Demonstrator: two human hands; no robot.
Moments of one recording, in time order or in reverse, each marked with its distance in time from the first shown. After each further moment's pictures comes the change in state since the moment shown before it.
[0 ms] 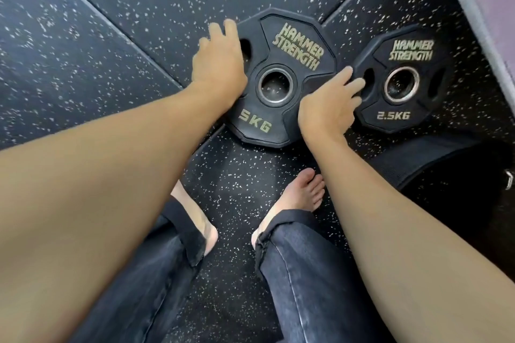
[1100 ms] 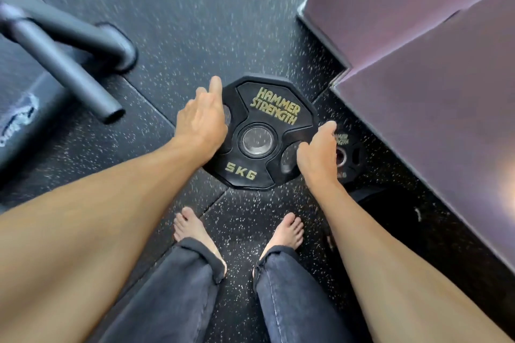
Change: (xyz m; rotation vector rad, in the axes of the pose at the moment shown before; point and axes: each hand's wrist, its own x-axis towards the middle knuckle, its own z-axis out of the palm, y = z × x) left_hand -0.142 0.005 -0.248 -0.101 0.250 0.066; right_hand -0.097 -0.014 -0.226 0.526 -0.078 -0.167
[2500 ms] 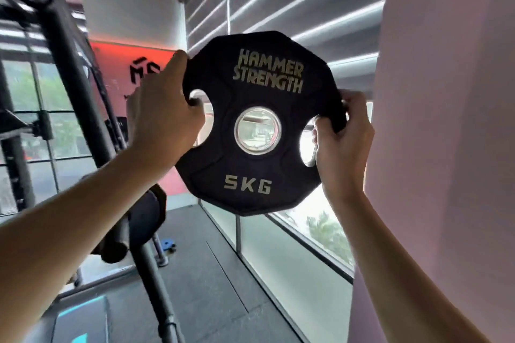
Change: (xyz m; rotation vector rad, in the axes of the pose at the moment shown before) left_hand -0.626 0.121 -0.908 -0.038 1.808 0.240; right_hand -0.663 -0.504 -0.679 1.062 0.612 -1.682
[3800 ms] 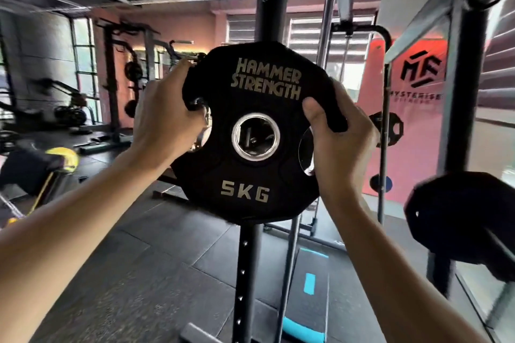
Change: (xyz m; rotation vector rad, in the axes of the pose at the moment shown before) left_hand -0.092 -0.278 -0.494 0.584 0.104 -0.297; right_hand -0.286 -0.379 0.325 0.826 -0.531 0.273
